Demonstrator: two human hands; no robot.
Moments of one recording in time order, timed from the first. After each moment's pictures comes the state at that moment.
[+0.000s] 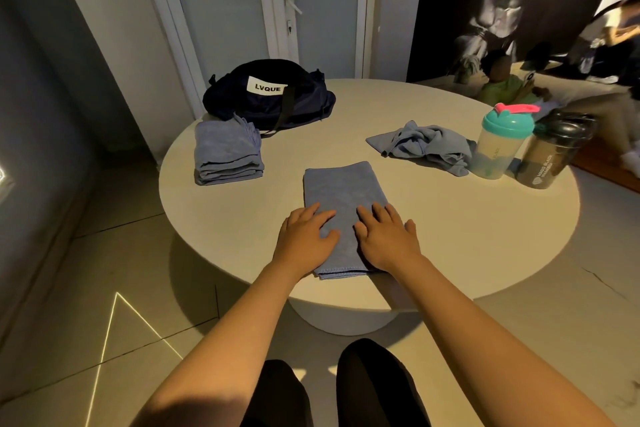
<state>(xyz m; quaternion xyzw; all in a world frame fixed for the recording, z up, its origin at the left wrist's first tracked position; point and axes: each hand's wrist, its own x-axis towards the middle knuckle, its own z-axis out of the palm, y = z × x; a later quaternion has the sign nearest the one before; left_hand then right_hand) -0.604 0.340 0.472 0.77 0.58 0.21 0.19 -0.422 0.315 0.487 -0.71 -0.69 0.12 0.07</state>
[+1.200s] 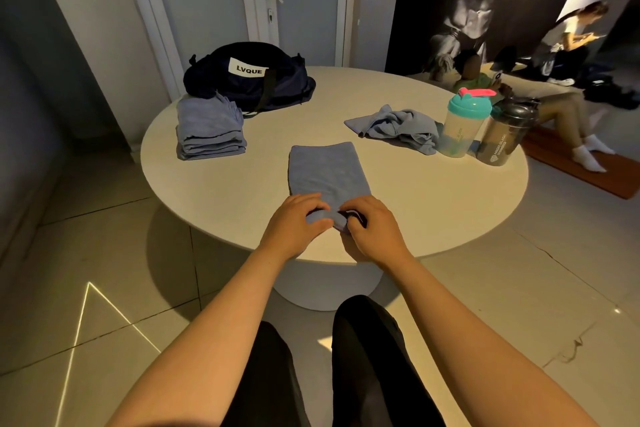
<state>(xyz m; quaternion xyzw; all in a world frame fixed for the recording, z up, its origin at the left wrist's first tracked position) -0.602 0.292 0.466 0.79 0.47 0.32 0.24 -0.411 0.247 0.464 -0.59 -0.69 0.13 0.39</state>
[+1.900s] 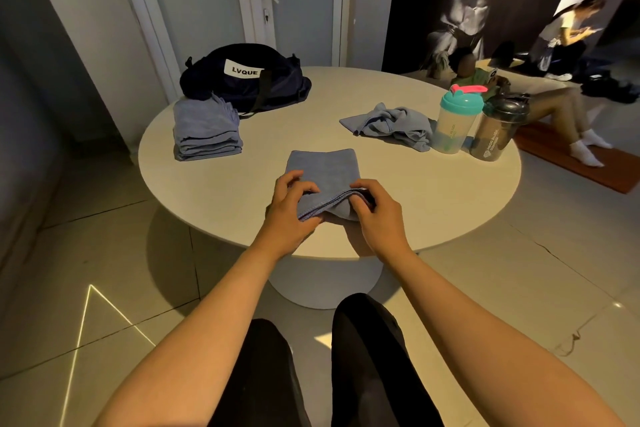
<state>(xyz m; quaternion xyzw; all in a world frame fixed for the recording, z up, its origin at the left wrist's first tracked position) -0.605 0.284 0.473 0.78 0.43 0.40 0.23 -0.407 0.242 0.482 -0.56 -0.61 0.18 0.53</state>
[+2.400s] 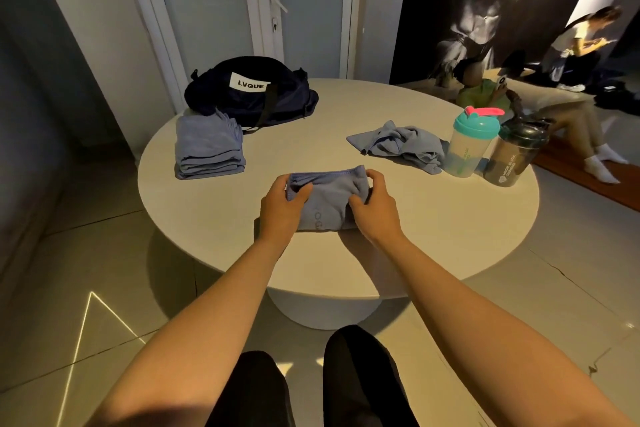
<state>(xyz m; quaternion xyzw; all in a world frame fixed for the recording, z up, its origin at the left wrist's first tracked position) -0.590 0.355 0.496 0.59 0.52 0.51 0.35 -0.404 0.318 0.510 -0.63 -0.58 0.23 0.46</state>
